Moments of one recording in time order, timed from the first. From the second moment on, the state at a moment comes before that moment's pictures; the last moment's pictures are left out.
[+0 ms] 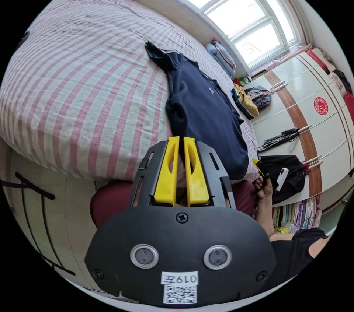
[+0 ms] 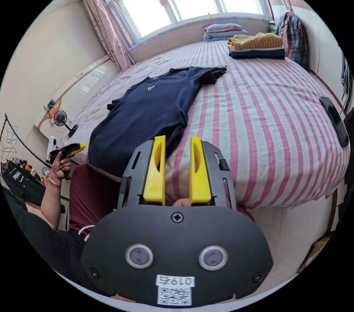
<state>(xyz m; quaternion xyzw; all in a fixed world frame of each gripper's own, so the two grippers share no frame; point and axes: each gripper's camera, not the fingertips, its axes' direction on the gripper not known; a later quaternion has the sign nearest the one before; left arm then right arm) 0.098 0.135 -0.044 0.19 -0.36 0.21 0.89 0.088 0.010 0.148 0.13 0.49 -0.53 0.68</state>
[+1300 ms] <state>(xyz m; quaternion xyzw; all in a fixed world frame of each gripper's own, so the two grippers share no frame) -0.009 -0.139 0.031 0.18 -0.50 0.33 0.78 -0.110 -0.163 0.238 0.07 0.47 -0.40 0.78</state>
